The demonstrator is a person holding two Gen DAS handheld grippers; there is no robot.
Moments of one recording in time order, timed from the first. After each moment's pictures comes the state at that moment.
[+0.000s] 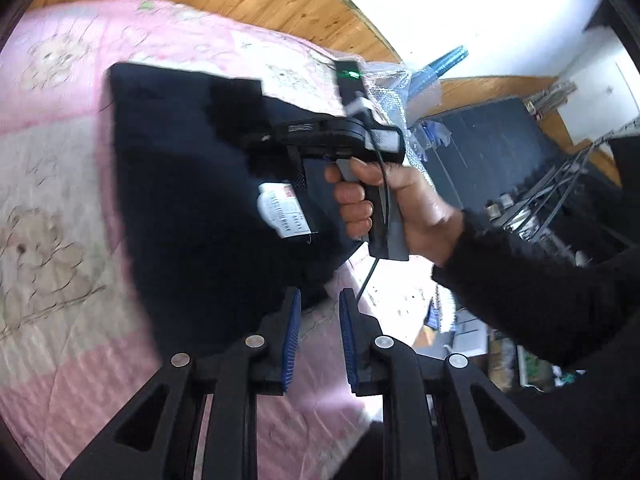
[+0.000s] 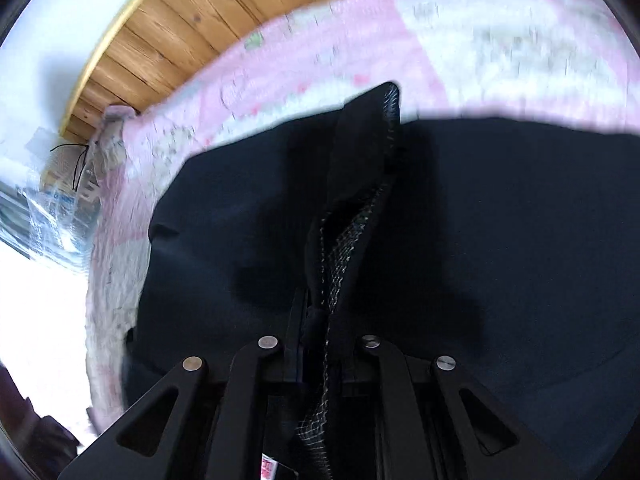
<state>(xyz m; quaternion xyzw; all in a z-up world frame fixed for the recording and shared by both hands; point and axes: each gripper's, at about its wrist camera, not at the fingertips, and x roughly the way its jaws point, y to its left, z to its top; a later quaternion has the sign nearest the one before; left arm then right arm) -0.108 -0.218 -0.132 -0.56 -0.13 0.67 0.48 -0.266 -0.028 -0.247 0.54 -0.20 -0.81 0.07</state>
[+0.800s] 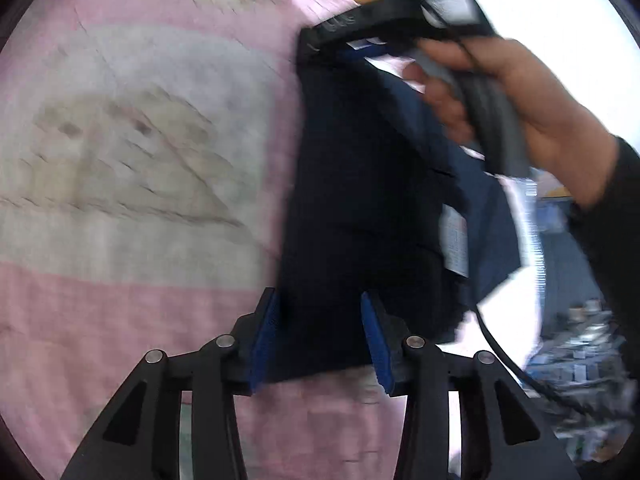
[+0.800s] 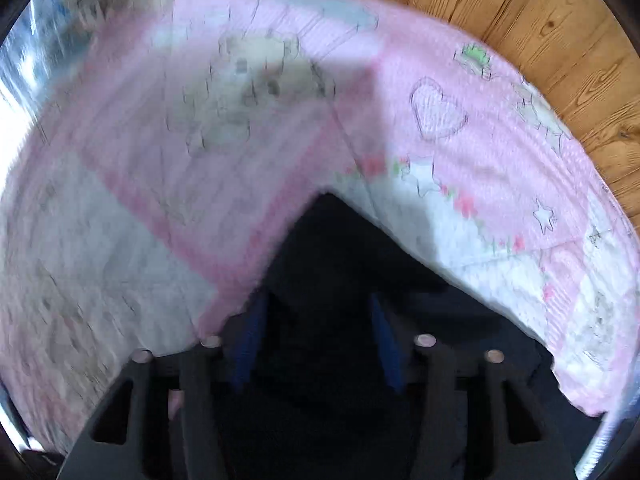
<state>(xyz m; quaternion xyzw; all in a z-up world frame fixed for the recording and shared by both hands) -0.114 -0.223 -0.204 -0.59 -0.19 0.73 0.29 -0.395 -0.225 -0.226 0.61 0.14 -0.77 0.12</state>
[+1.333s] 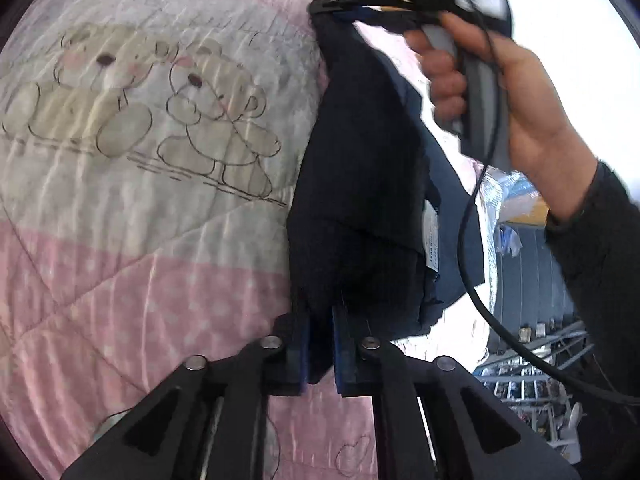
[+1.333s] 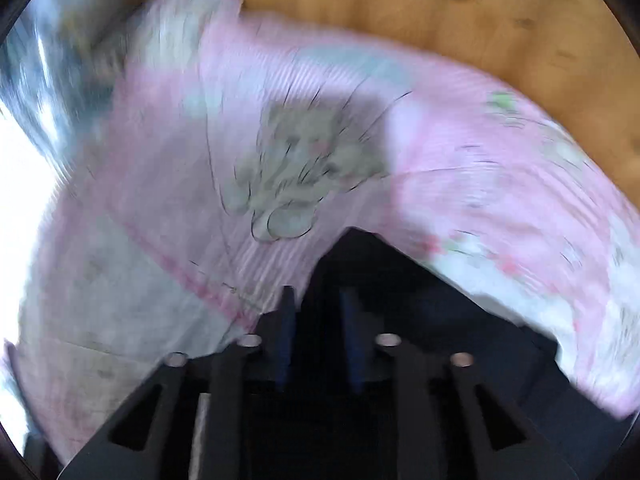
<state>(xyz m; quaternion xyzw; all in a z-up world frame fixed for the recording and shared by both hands) -0.124 -0.279 -0.219 -0.60 -0.26 0.70 0.29 -0.359 -0.219 -0.152 0.54 0.02 -0.83 0.14</state>
